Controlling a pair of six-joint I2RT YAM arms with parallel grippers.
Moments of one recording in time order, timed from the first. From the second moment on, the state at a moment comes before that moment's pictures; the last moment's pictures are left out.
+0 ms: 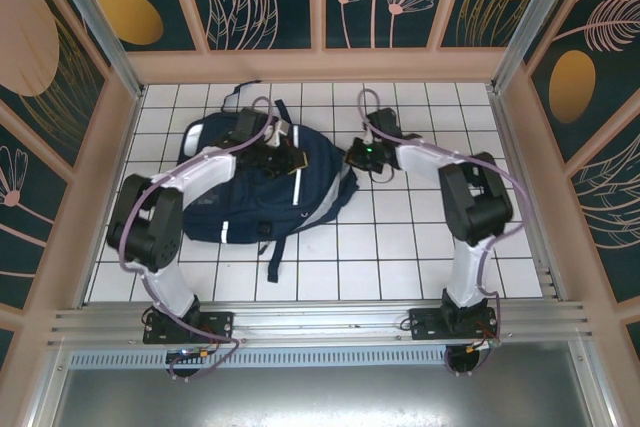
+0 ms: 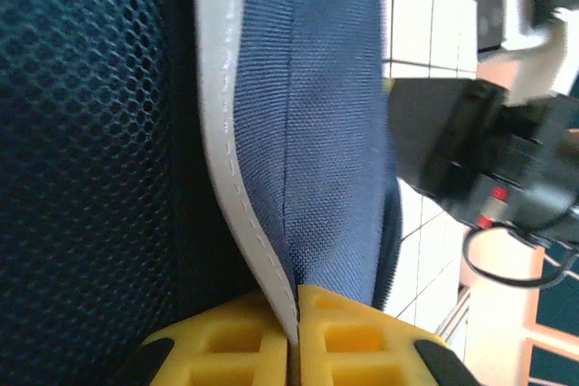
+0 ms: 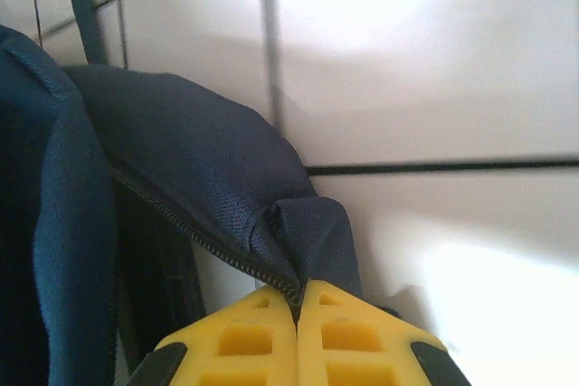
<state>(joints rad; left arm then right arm) -0.42 1.81 1.22 -0.27 0.62 -0.75 0.38 1.88 1.19 -0.24 -0.31 0.67</state>
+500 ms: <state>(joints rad) -0.54 2.23 1.92 -0.62 0.66 -0.65 0.51 1.43 0.73 -0.13 -0.08 0.89</state>
